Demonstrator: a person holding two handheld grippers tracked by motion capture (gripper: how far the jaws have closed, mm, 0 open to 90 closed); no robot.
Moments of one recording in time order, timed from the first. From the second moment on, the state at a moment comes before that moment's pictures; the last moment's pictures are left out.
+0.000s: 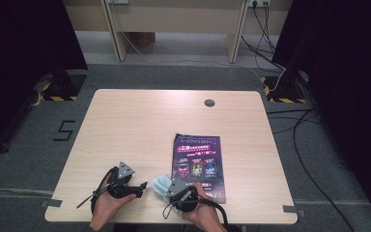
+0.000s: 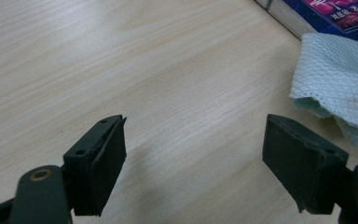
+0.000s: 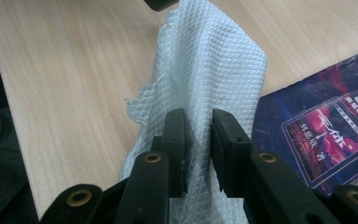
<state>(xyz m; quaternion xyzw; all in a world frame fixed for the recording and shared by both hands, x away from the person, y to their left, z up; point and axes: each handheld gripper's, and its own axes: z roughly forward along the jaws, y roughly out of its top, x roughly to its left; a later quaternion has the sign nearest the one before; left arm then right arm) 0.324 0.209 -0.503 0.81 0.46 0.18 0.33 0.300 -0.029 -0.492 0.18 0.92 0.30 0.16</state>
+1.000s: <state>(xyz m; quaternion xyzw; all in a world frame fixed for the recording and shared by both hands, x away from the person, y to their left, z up) 0.323 0.203 -0.504 0.80 0.45 0.16 0.35 0.327 -0.155 -0.488 0.33 0.88 0.27 0.19</state>
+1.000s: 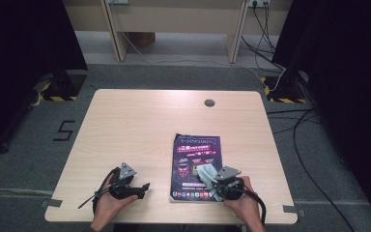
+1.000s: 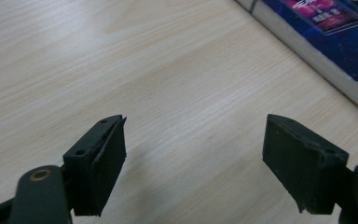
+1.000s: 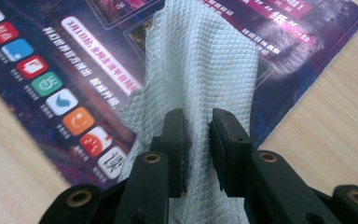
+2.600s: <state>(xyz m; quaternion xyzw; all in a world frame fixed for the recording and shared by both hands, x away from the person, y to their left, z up) 0.306 0.133 -0.515 0.82 0.41 0.12 0.39 0.289 -0.177 -0.489 0.35 0.88 0.27 0.20</state>
